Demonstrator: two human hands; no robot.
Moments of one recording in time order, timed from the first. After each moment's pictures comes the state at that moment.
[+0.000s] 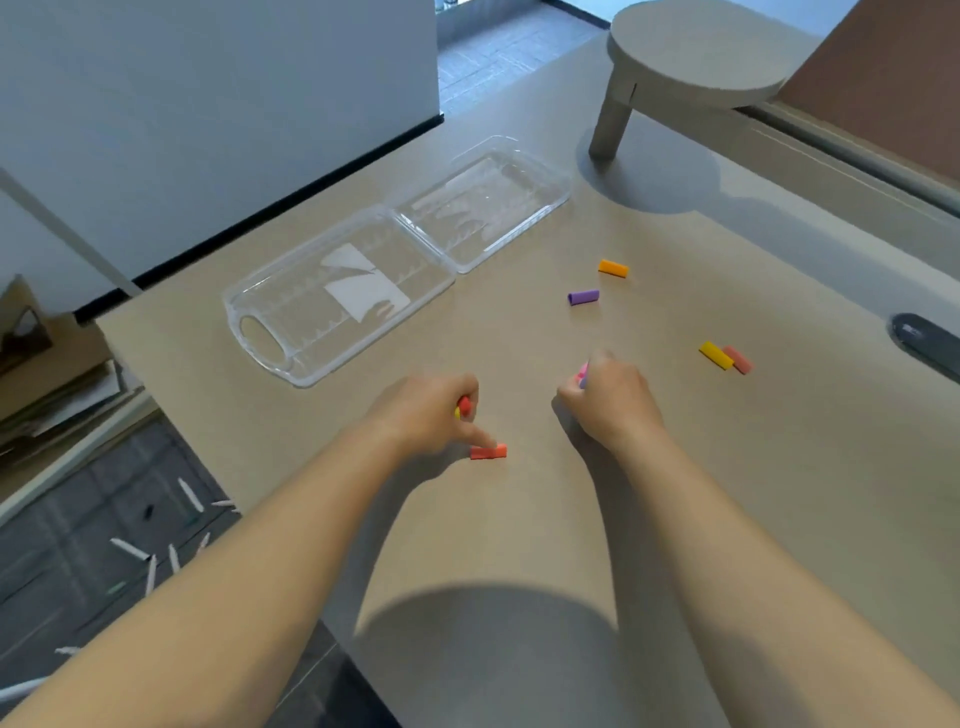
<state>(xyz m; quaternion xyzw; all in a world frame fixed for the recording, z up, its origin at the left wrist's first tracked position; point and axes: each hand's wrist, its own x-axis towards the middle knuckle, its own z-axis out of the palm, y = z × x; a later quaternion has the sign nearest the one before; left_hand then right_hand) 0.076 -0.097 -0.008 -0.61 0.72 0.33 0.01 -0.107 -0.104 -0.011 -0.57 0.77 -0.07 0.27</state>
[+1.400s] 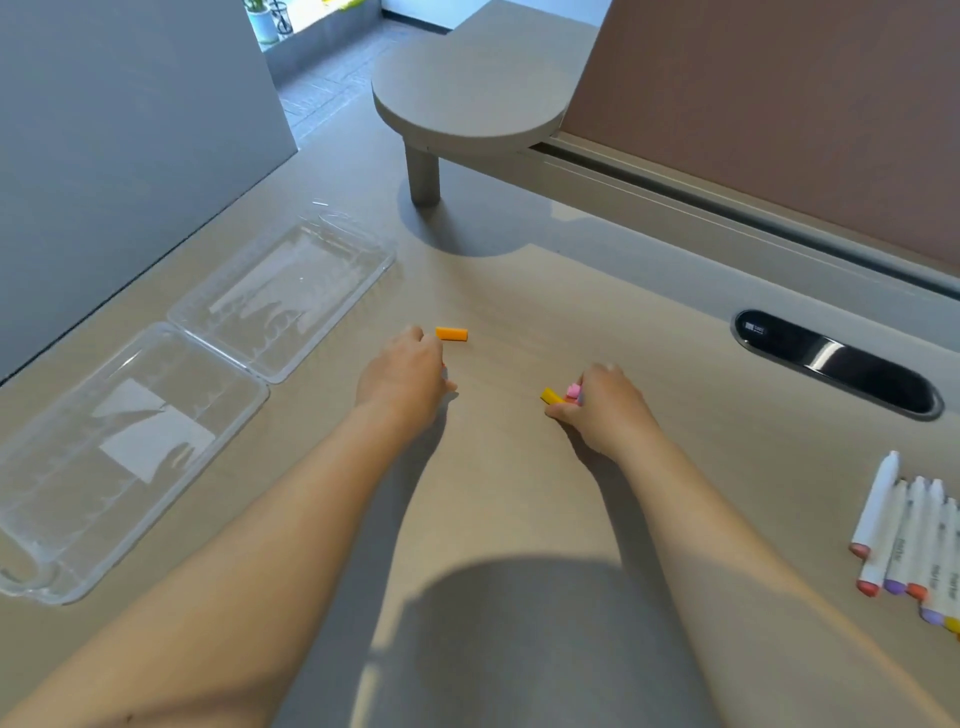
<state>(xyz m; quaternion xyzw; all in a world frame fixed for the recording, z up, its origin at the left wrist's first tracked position) -0.074 -0.216 0.000 -0.58 0.80 0.15 0.04 -0.247 -0.150 -0.007 -0.49 0.82 -0.08 0.29</state>
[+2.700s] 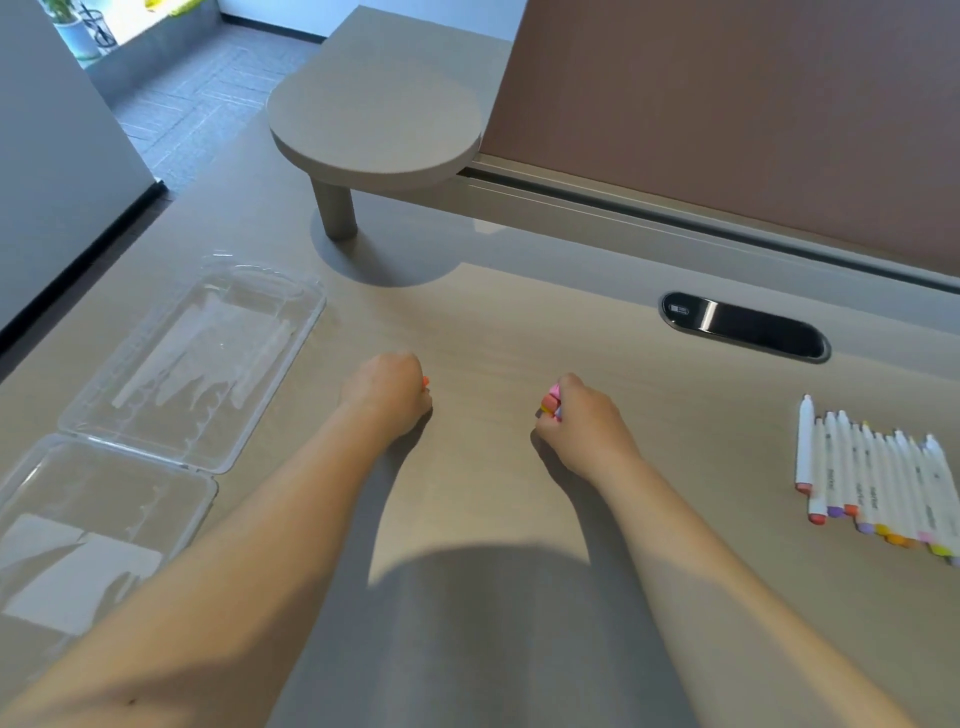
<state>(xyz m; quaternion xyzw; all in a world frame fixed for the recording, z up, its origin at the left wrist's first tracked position) -0.093 -0.270 -0.014 -0.49 0.84 0.20 0.11 -0.230 -0.142 0.002 -0.41 0.86 -0.14 0.26</state>
